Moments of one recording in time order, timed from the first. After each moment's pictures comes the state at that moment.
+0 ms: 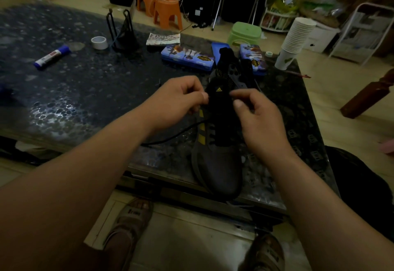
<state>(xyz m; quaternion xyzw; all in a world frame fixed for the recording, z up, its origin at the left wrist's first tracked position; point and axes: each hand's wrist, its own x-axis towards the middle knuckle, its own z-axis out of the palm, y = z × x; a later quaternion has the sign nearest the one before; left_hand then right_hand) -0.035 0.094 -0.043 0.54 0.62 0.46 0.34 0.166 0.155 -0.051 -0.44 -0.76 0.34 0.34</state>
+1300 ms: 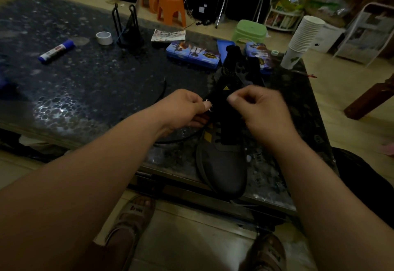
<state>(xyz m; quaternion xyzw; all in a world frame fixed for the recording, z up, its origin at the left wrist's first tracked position) -0.036 0.108 -0.074 0.40 0.64 0.44 0.49 0.150 0.162 -0.037 -0.43 -0.76 0.37 0.32</state>
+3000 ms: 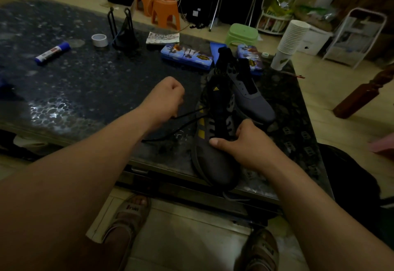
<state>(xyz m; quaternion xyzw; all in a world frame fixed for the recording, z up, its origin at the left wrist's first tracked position) -0.050 0.103 -0.071 0.39 0.70 0.48 0.36 0.183 0.134 -0.072 -0.57 -0.78 0.26 0.03</state>
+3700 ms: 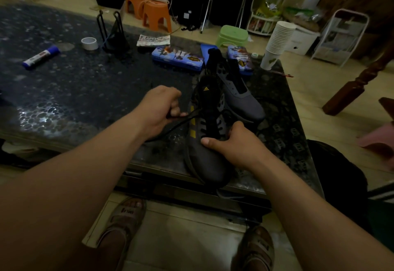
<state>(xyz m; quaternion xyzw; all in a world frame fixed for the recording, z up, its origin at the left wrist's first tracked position) -0.036 0.103 -0.078 0.27 0.56 0.61 0.50 0.185 0.134 -0.079 -0.57 -0.77 0.29 0.04</state>
